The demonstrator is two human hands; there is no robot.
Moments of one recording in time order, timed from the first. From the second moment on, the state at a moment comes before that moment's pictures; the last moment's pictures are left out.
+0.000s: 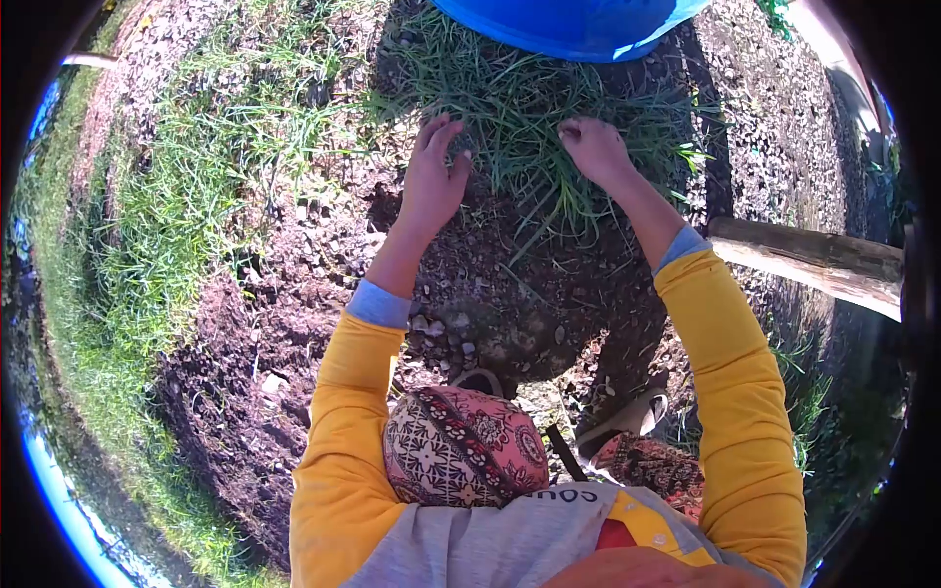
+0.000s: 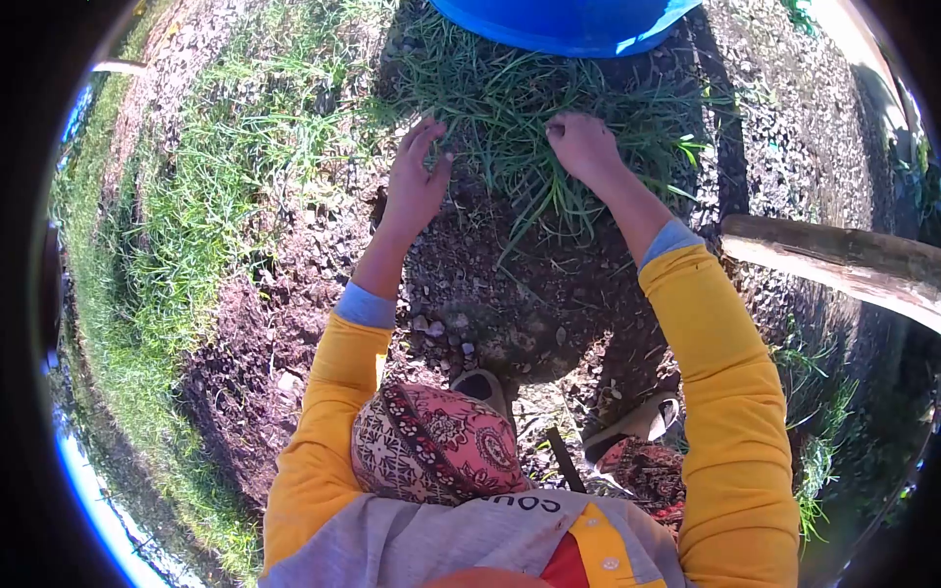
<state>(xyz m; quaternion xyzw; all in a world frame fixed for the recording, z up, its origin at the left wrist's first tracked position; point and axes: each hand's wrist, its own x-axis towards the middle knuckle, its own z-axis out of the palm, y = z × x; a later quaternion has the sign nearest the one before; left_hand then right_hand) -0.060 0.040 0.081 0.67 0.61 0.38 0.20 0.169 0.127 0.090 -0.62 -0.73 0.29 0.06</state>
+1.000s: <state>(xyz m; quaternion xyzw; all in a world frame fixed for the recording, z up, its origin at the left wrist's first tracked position) -0.124 -0.066 0.072 0.53 0.69 0.40 0.29 0.273 0.067 0.221 -0.56 -0.81 0.18 -0.04</state>
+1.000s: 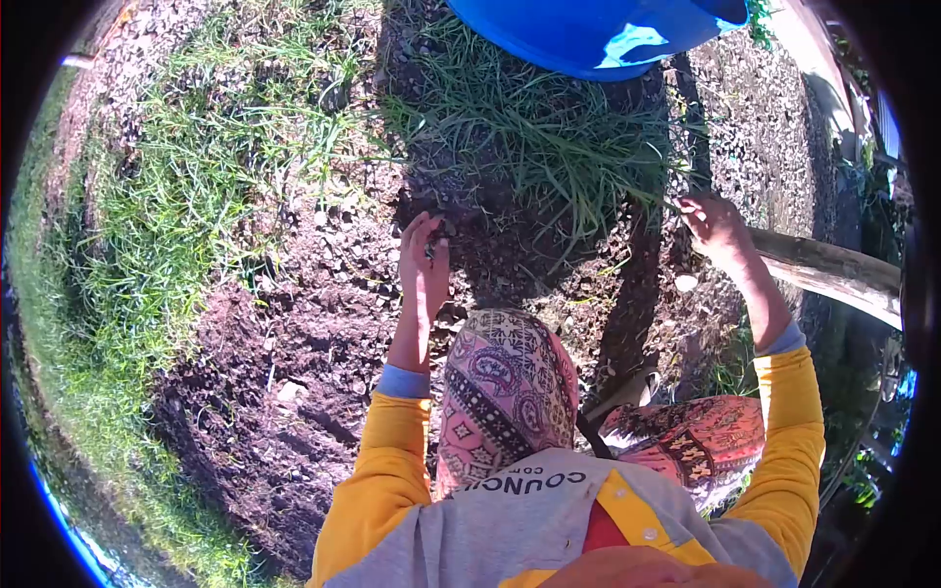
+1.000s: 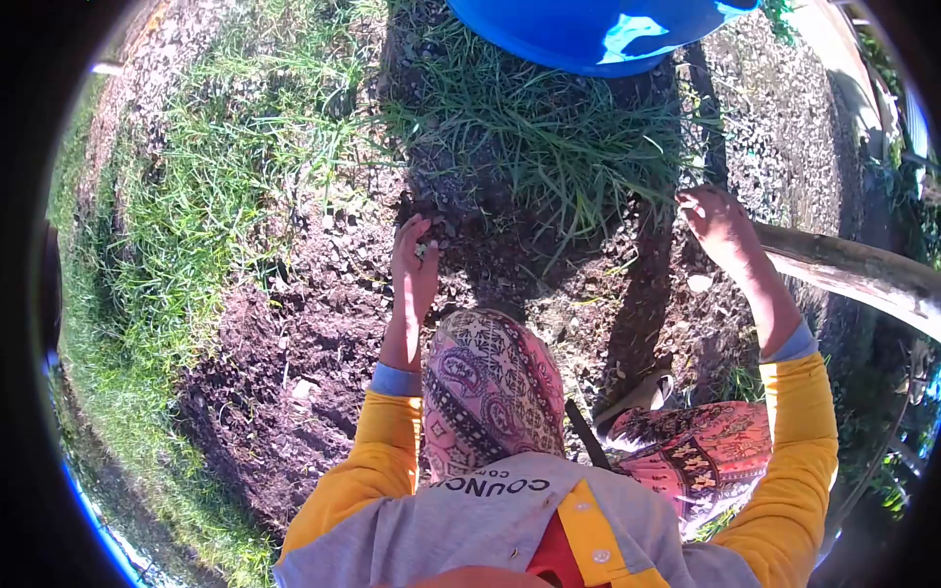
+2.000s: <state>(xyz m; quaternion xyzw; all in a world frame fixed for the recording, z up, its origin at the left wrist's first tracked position) -0.117 0.067 0.209 0.77 0.59 0.16 0.20 0.235 0.269 0.010 -0.36 -0.92 0.02 -0.16</state>
